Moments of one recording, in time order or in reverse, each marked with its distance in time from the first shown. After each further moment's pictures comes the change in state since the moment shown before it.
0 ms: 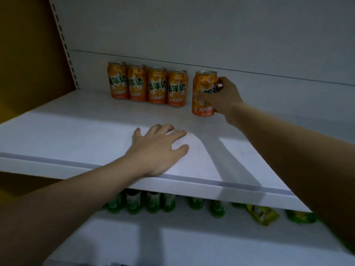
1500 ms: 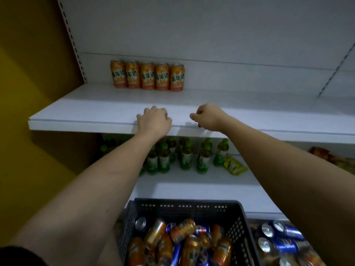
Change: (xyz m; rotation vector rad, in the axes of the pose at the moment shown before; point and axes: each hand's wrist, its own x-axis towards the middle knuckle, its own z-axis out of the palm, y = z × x) left_hand -0.087 0.060 -0.014 -0.026 0.197 -0.208; right_hand -0.210 -0.032 -0.067 -0.624 -0.329 0.088
